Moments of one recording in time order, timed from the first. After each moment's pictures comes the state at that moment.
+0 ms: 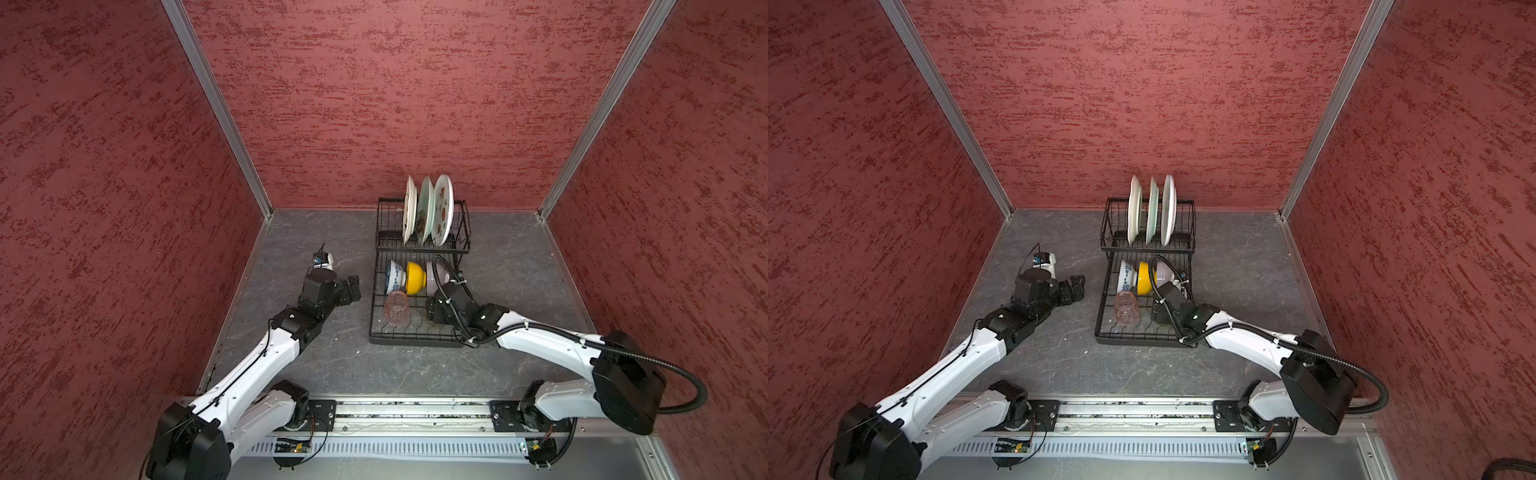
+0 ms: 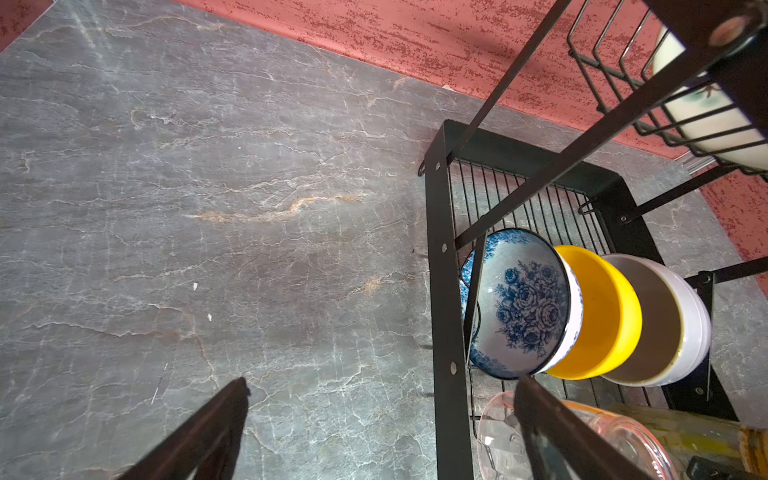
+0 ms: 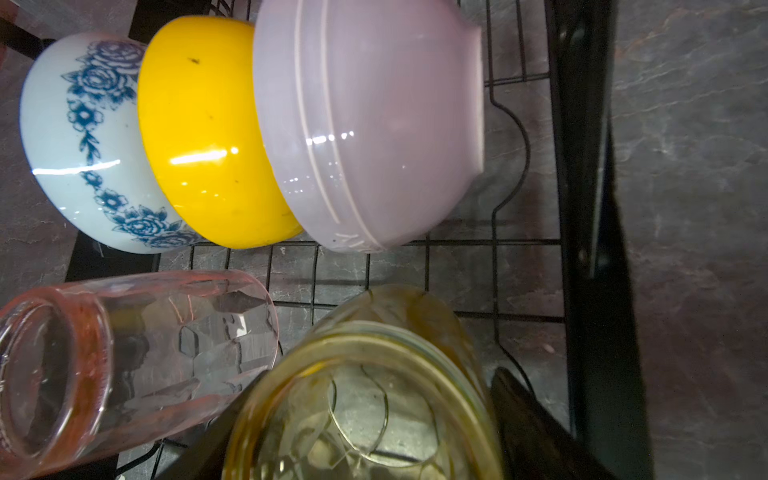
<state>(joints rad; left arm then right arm) -0.41 0.98 0.62 -0.23 -0.18 -0.48 0.82 1.36 0.75 -0.28 0.27 0.83</state>
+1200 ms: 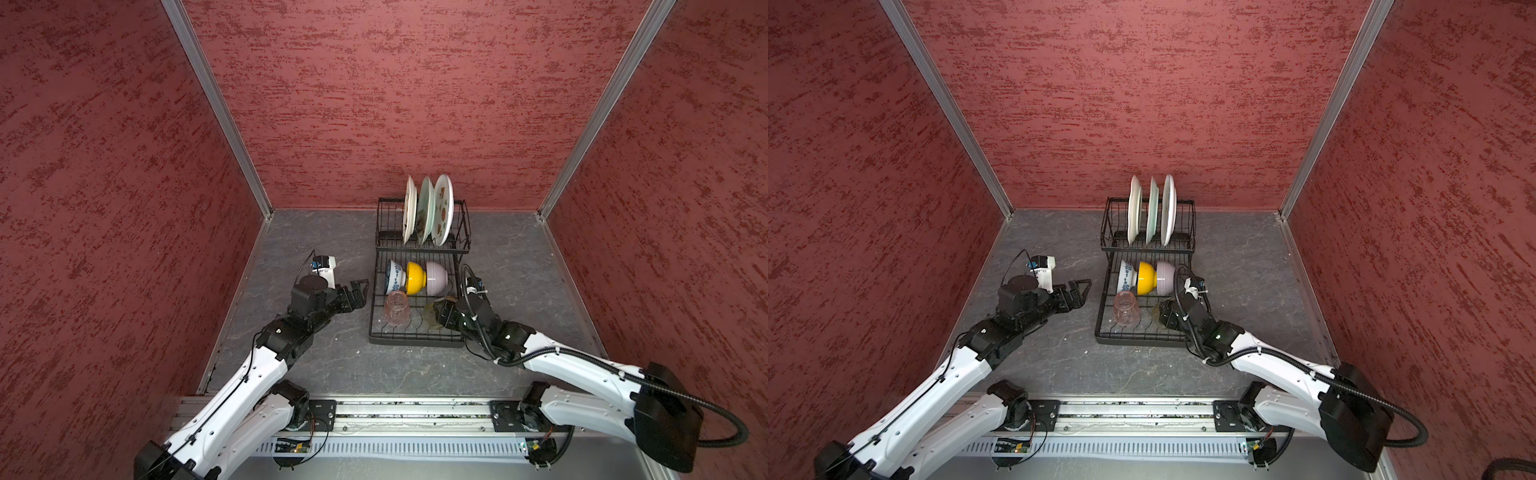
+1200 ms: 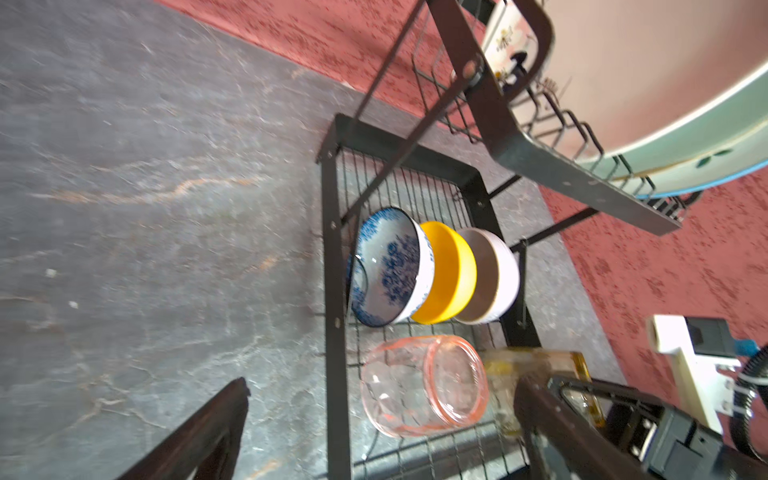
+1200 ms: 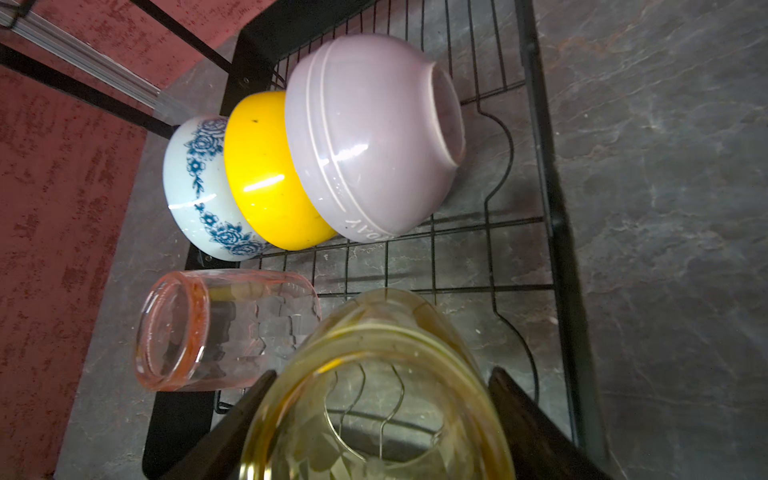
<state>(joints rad) -0.47 0.80 0.63 -0.29 0.05 -0.60 0.82 1.10 0.56 -0.13 0.25 0.94</state>
